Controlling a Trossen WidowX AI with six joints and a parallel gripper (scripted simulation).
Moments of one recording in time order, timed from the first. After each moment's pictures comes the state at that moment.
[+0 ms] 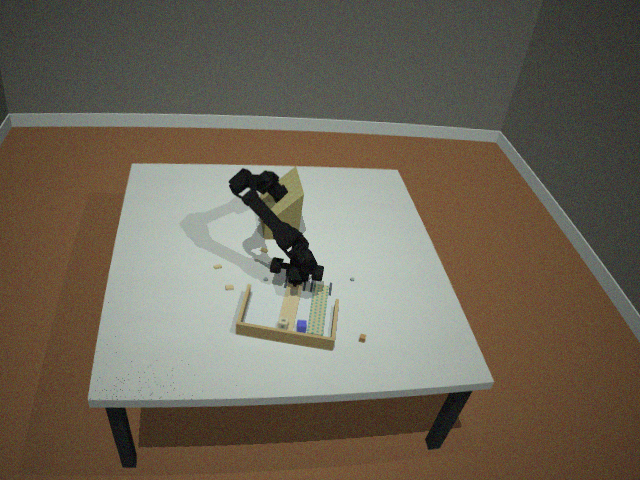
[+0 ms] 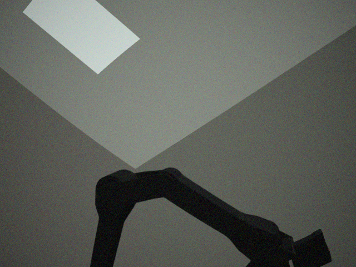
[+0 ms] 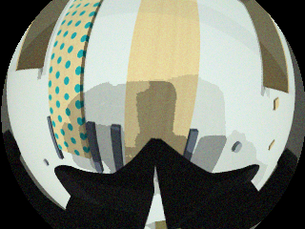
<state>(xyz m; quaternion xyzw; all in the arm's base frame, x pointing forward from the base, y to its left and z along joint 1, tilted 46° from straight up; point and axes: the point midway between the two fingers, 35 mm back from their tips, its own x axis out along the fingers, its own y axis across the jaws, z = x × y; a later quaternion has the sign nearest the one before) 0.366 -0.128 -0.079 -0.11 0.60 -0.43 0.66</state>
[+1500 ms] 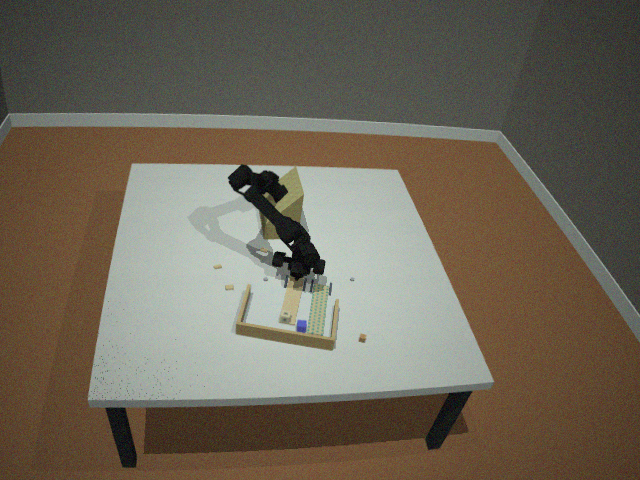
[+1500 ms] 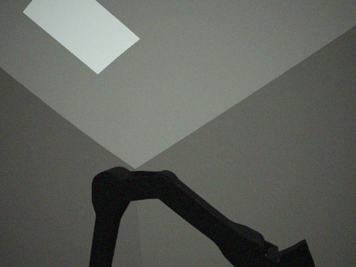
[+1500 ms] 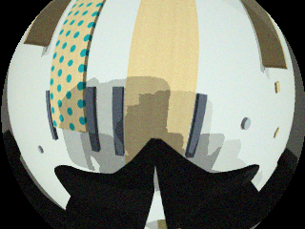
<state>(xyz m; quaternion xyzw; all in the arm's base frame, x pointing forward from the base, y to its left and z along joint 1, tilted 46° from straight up) 0.335 -0.115 -0.089 -0.12 0.60 -0.43 0.67</state>
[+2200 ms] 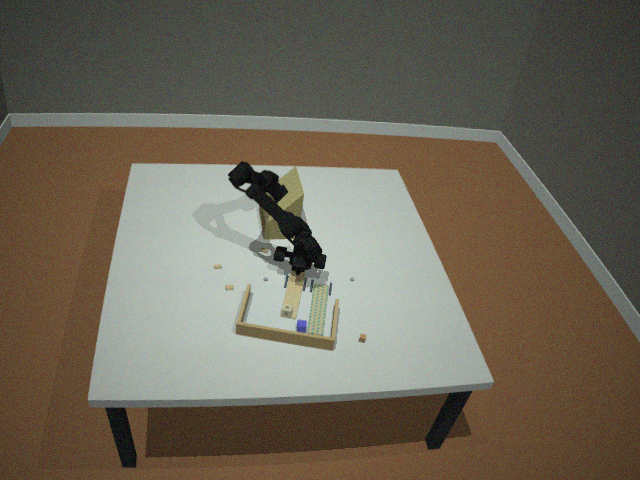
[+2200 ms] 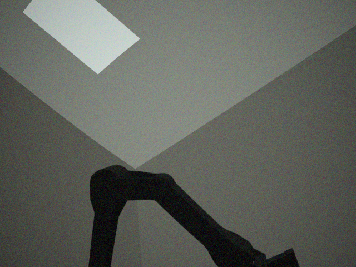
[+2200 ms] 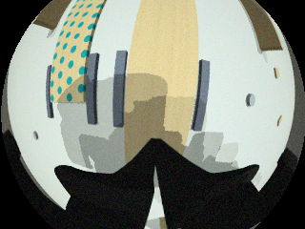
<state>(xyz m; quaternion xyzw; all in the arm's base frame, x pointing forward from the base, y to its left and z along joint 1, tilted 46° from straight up) 0.308 -0.104 -0.097 -0.12 0.60 -0.43 0.67</state>
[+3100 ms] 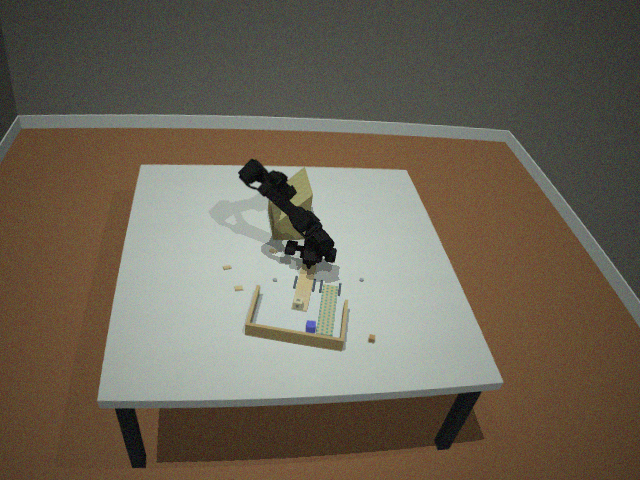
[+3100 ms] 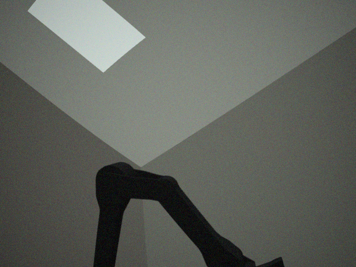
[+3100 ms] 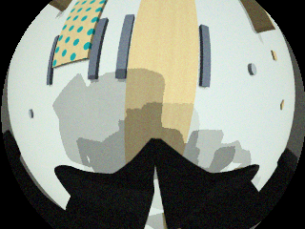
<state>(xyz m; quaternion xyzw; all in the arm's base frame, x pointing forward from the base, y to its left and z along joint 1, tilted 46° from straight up) 0.271 -0.089 -0.108 -0.12 0.60 -0.43 0.67</state>
